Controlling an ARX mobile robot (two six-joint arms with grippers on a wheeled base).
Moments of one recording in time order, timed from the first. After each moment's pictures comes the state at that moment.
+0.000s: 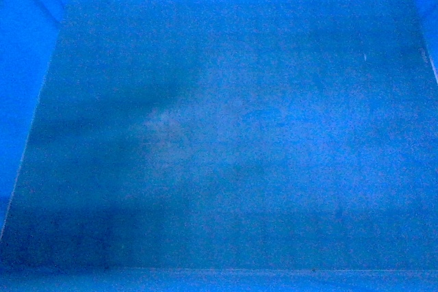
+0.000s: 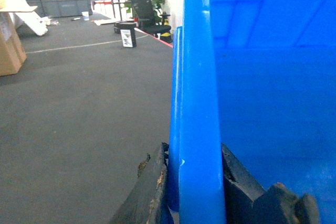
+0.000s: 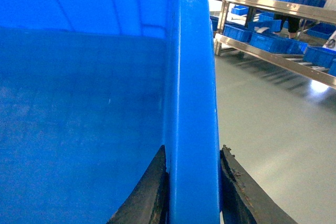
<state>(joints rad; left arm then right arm) -0.37 0.71 0.18 0.61 -0.46 0.06 0.33 0.76 0.23 0.52 0.38 -0.05</state>
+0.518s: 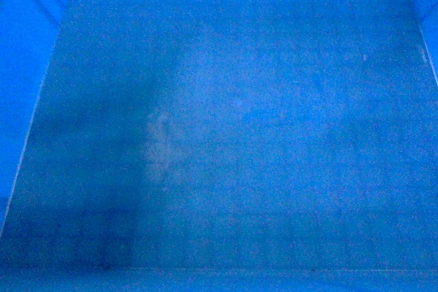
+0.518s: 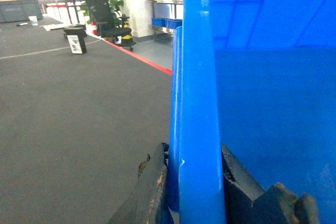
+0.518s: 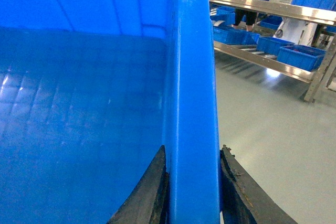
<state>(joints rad) -0.37 0.71 0.18 0.61 -0.46 0.06 0.33 0.76 0.23 0.52 0.38 -0.05</state>
